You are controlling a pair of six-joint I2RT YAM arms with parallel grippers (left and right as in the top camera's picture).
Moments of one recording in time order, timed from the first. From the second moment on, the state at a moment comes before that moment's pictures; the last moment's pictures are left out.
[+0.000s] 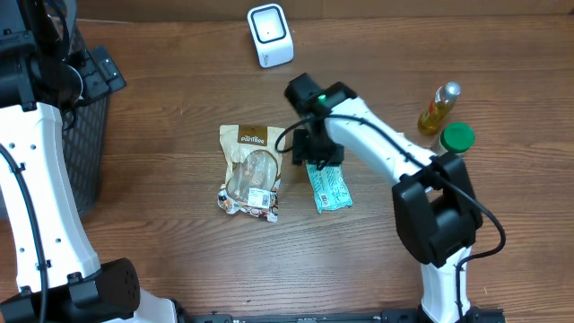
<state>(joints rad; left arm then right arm) 0.24 1.71 2.07 -1.39 -0.07 -0.29 0.57 2.11 1.68 -1.09 -0.07 0.60</state>
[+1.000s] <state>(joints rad) 0.24 1.71 2.07 -1.39 -0.07 -0.29 0.77 2.11 1.53 -0.73 -0.08 0.65</state>
